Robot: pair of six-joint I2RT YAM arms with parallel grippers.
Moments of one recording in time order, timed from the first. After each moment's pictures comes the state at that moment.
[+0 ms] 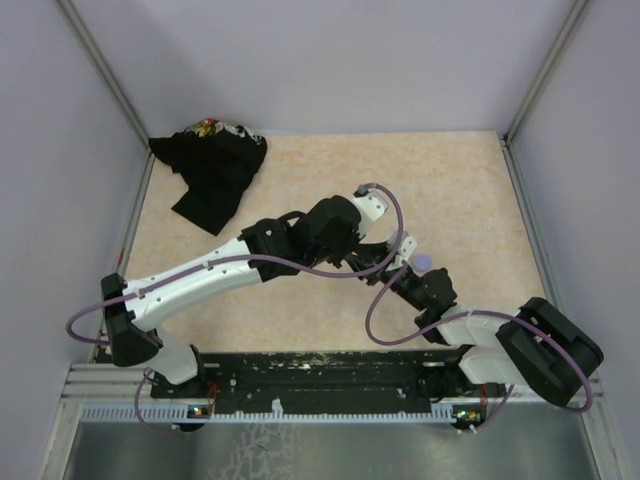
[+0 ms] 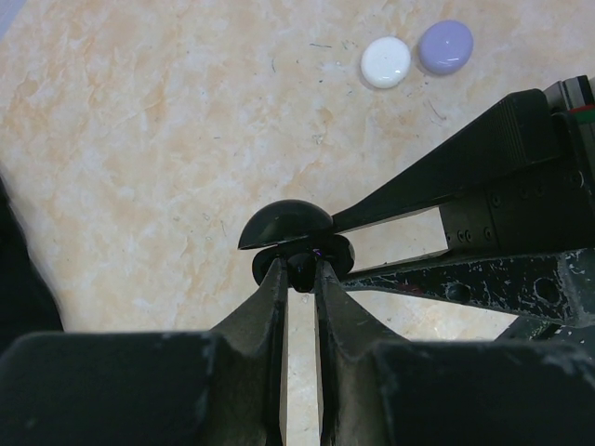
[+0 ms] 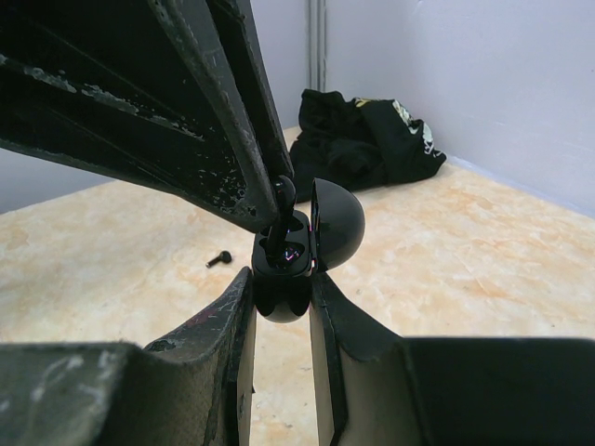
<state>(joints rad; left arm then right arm) -1.14 1.56 1.57 -0.69 -0.39 -0.02 0.70 1.23 0.18 1.35 -0.24 0.08</state>
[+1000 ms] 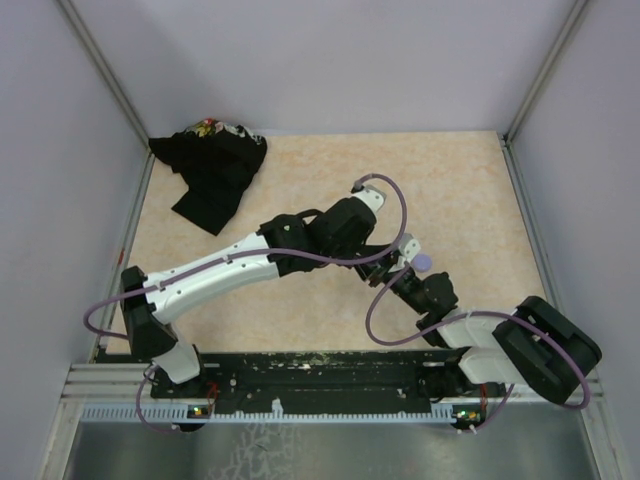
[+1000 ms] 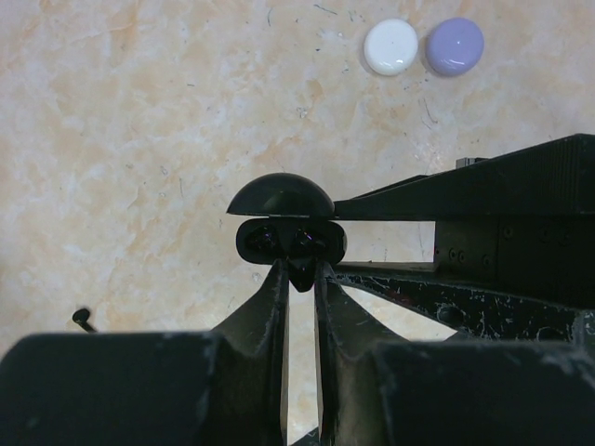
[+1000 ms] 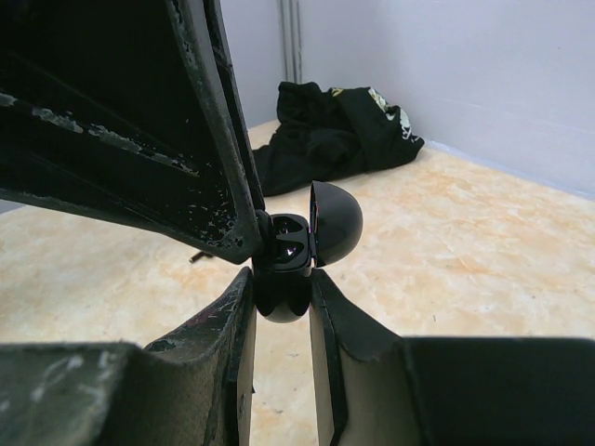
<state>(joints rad) -1.15 1.65 1.65 -0.80 -0.43 -0.29 0.70 1.24 0.14 1.39 -0.17 0.09</state>
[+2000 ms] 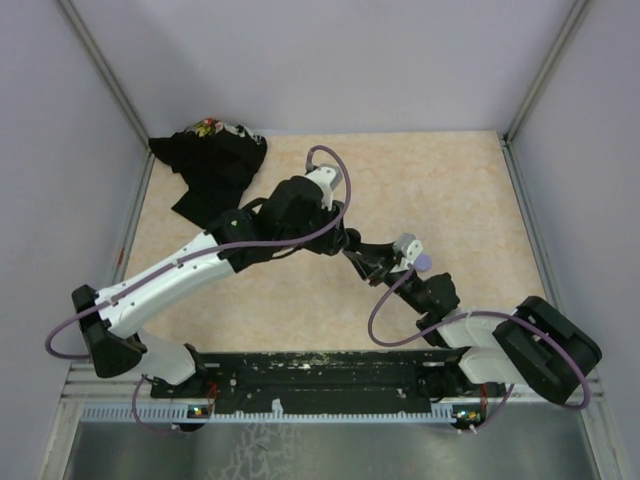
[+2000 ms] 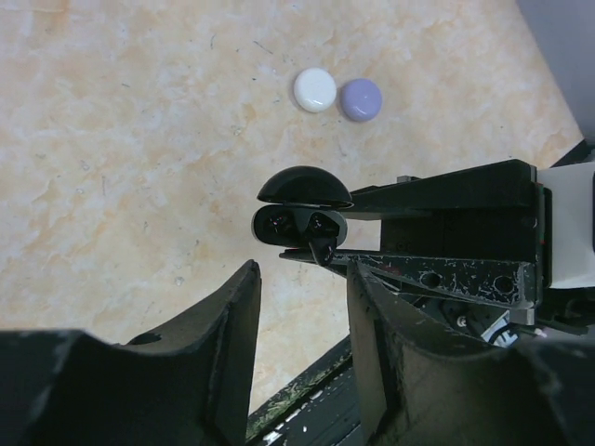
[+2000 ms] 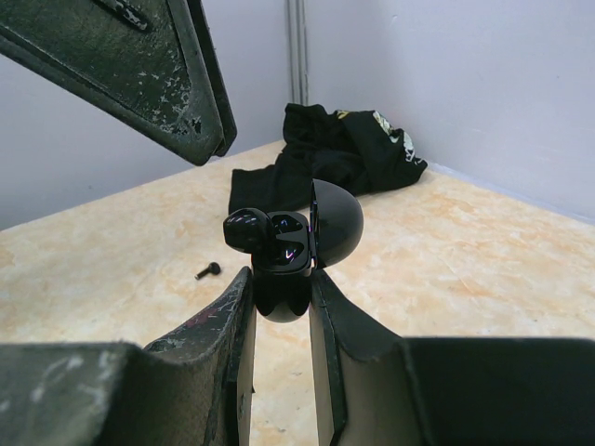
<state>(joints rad) -1.01 1.44 1.50 -0.66 -0.18 -0.47 0.70 1.24 0.14 1.43 -0.19 0.09</state>
